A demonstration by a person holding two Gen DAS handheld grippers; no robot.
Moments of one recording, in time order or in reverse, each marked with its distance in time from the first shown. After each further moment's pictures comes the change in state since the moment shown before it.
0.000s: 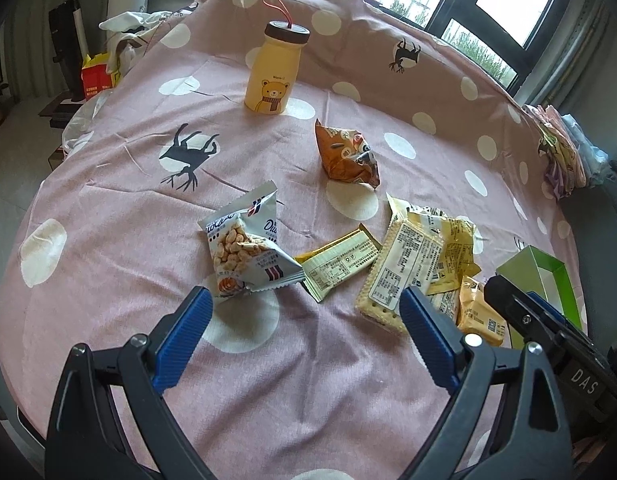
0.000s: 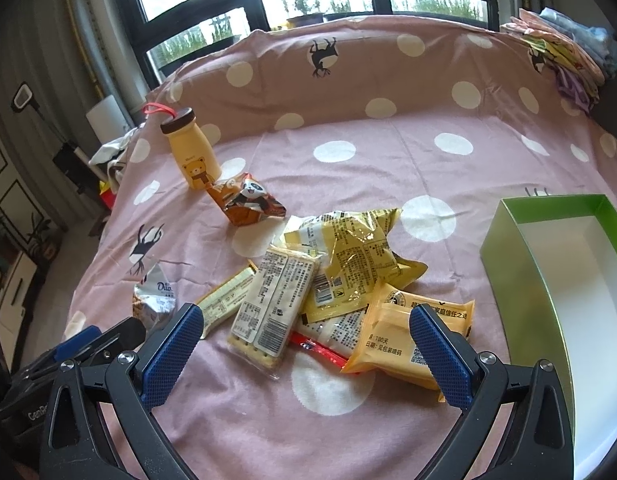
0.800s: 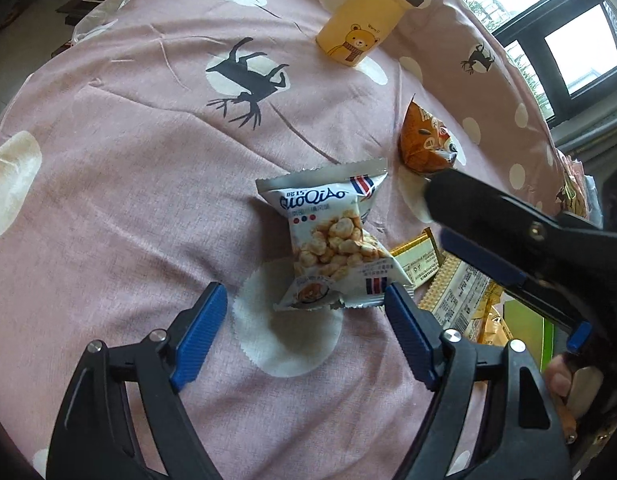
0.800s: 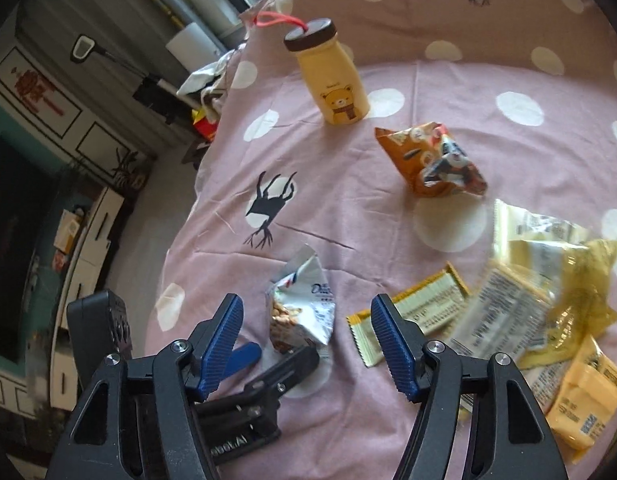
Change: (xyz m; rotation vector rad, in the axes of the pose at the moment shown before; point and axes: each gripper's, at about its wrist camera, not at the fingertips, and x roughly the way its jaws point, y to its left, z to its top) left arm 0.051 0.076 0.010 -0.274 0.180 -0.087; right arm 0.093 0.116 0.043 -0.096 0.346 0.391
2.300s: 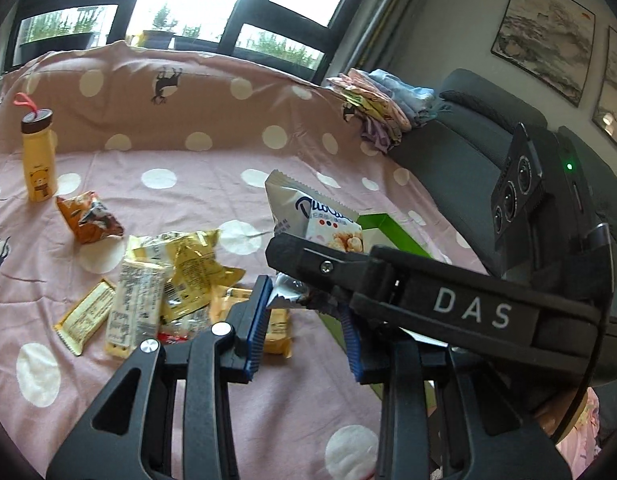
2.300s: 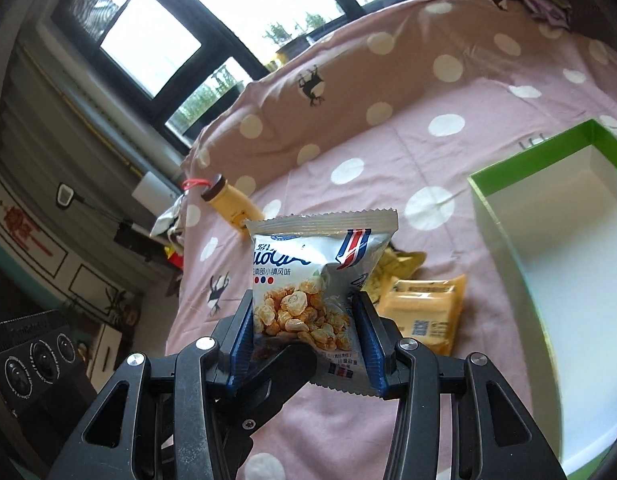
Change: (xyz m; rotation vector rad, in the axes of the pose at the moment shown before) left arm -0.046 -0.222 -0.111 0.720 -0.159 -0.437; right arm -0.183 -0.100 -0.114 0.323 -0.475 -0.083
